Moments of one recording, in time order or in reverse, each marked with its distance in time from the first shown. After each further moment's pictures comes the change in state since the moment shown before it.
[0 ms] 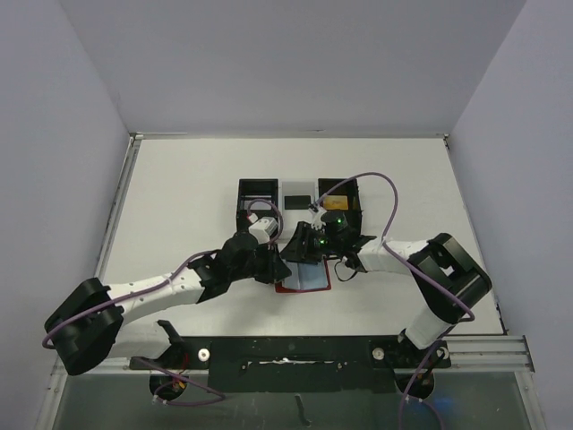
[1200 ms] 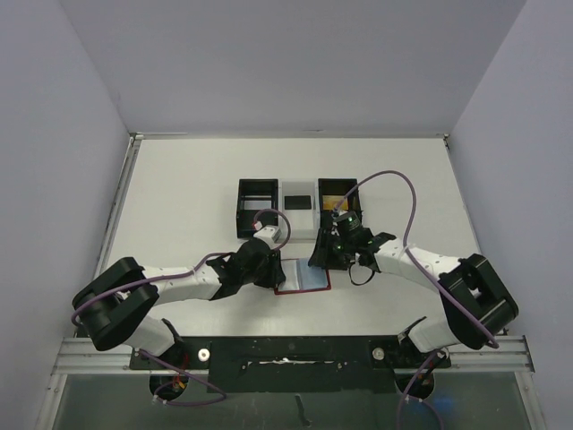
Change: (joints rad) left arm -0.024 0.225 -0.003 0.035 -0.139 0.061; right arm -0.055 -0.196 0.016 -0.500 0.255 -0.179
